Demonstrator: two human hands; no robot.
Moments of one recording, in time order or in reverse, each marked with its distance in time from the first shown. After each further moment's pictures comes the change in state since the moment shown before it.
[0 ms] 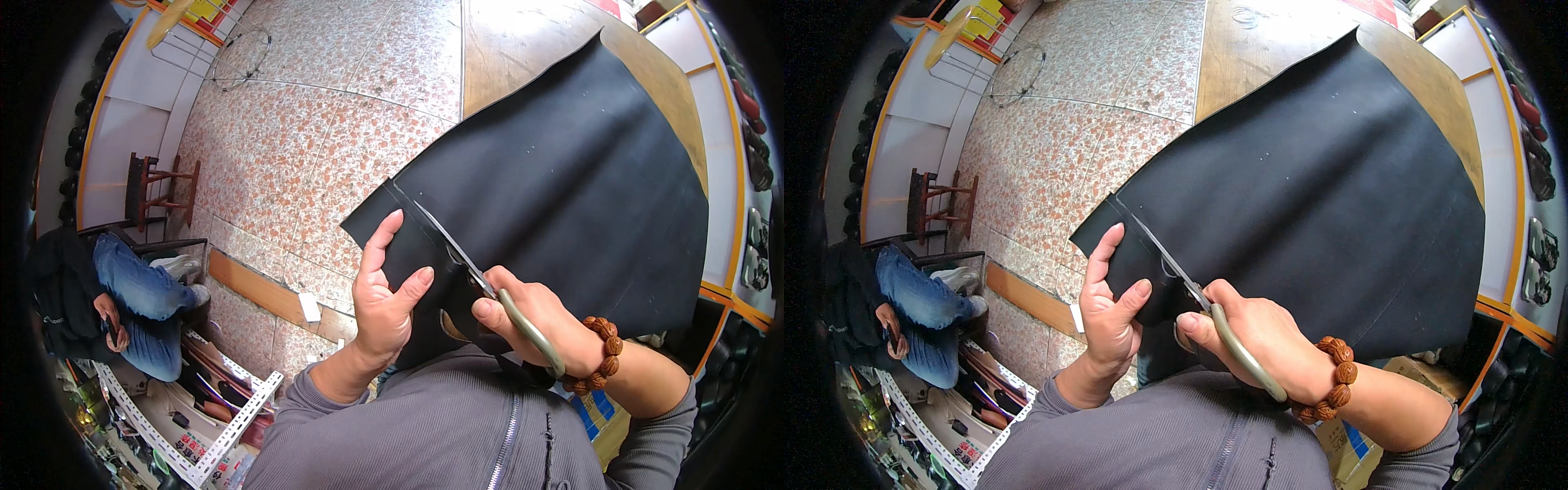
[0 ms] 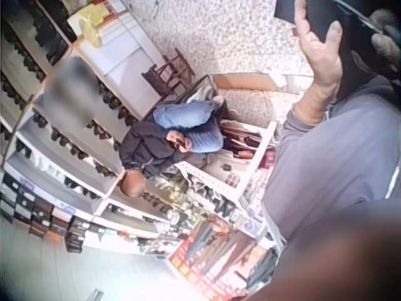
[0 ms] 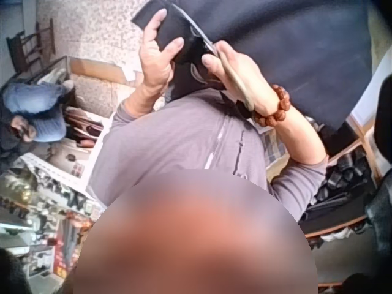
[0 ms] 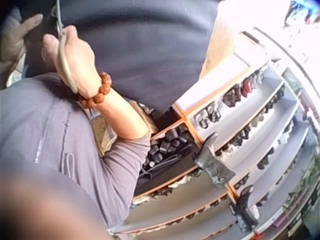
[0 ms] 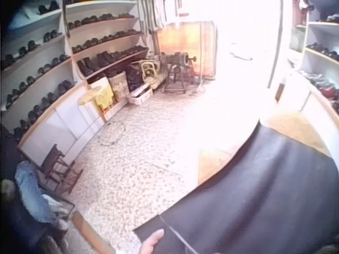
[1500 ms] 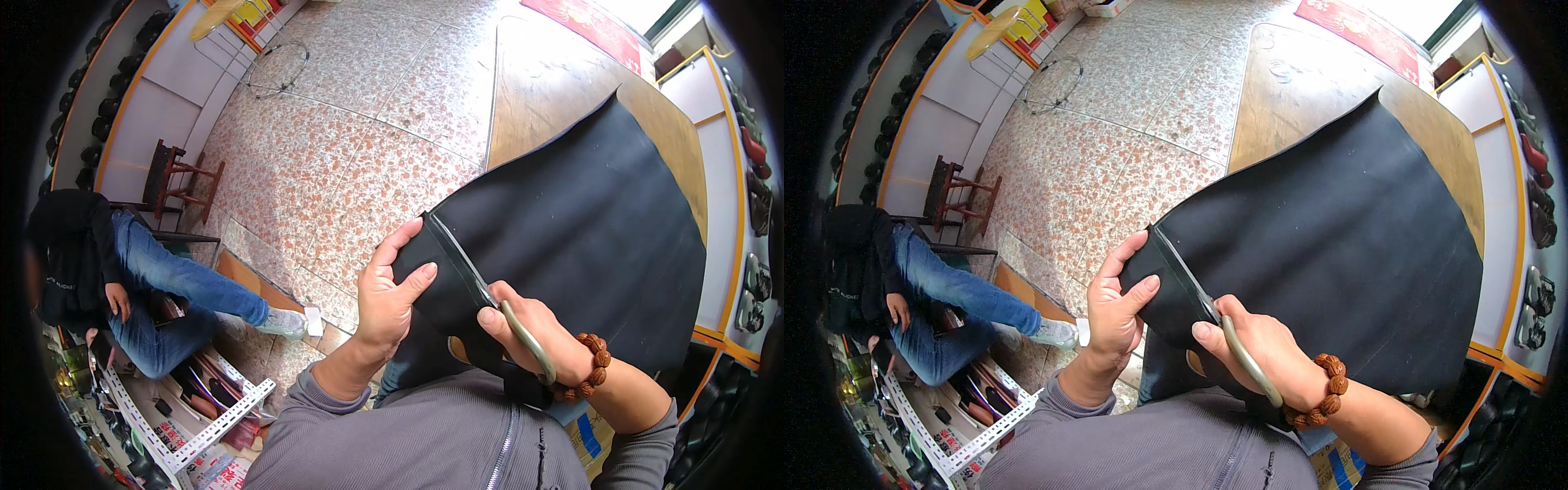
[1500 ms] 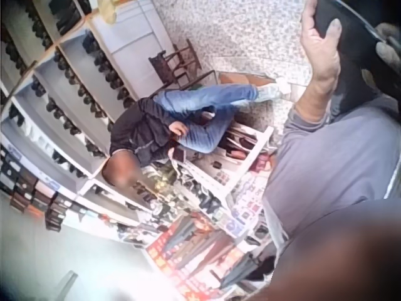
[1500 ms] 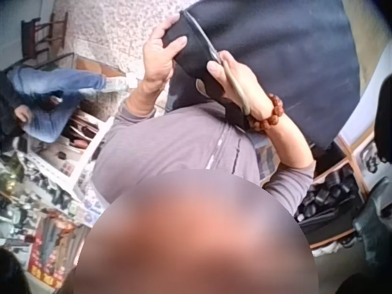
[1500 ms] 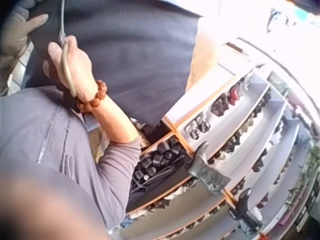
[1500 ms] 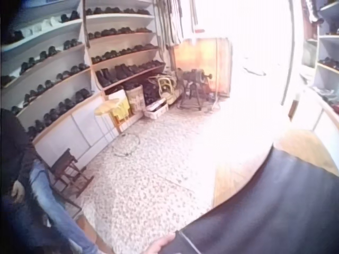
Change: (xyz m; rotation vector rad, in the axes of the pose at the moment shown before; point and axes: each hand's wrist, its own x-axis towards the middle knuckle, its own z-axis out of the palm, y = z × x) left_hand 0.020 0.027 -0.002 -0.011 0.006 0.045; right_hand 0.011 -0.015 -0.007 -0.042 -0.033 -0.027
